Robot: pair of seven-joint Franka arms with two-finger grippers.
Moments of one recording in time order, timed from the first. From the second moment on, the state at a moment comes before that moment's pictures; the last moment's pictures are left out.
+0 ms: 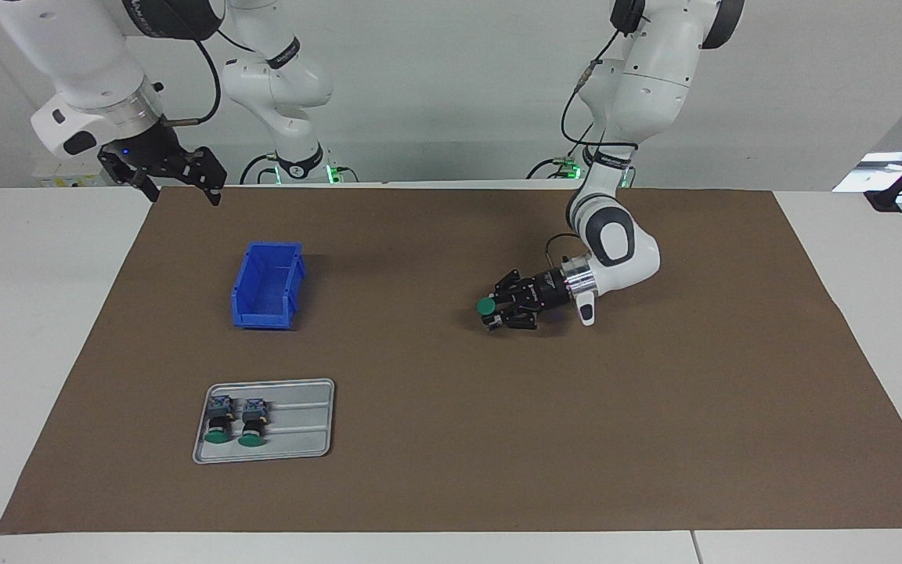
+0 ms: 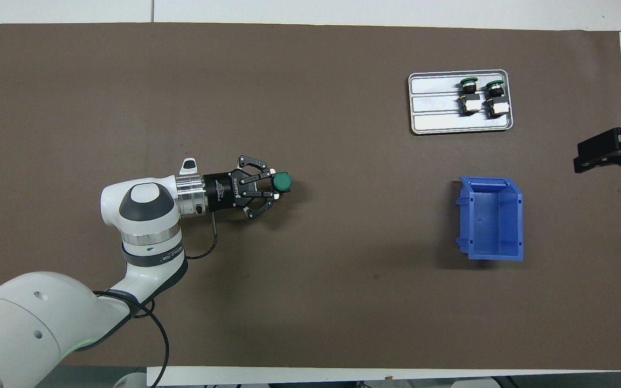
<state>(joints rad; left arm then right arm) -0.35 0.34 -0.11 -2.21 -1.81 2.16 -0.52 -0.07 -0.02 0.05 -1.55 -0.02 1.41 0.06</state>
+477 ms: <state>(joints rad) -0.35 0.34 -0.11 -2.21 -1.81 2.17 -0.52 -0.07 -0.02 0.05 -1.55 -0.02 1.41 0.06</state>
